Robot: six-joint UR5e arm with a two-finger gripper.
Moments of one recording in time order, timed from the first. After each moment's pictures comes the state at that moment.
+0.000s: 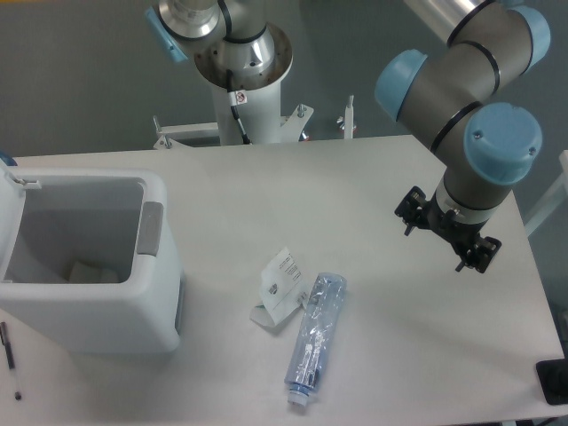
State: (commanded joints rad) arm 2.64 -2.07 -1.23 -1.43 1.61 1.37
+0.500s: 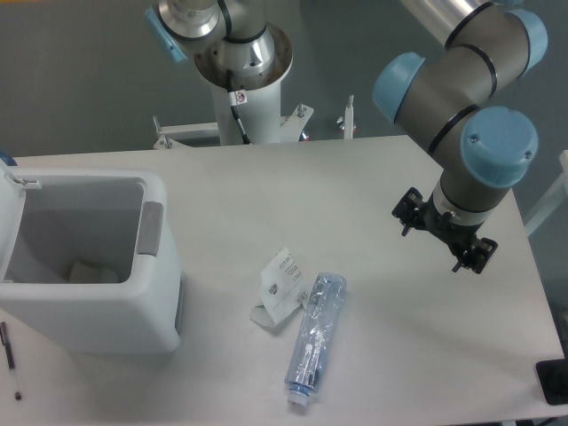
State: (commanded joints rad) arm 2.63 -2.07 -1.24 -1.39 1.61 1.37
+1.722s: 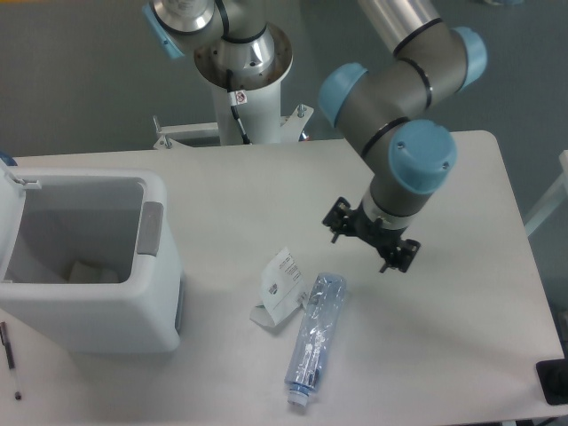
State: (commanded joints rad) arm 2.54 -1.93 -1.65 -1.14 1.40 1.10
